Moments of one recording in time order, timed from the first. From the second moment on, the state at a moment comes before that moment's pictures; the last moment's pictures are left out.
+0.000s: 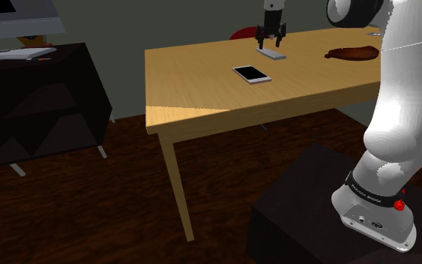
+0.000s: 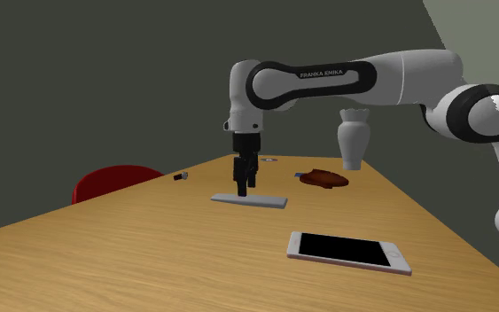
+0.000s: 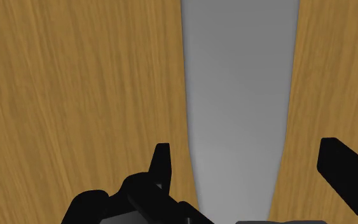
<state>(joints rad) -0.28 0.43 -0.26 -1.21 0.10 1.62 -0.06</state>
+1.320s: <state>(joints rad) -0.27 0.42 -0.26 -1.29 0.10 1.69 -0.06</state>
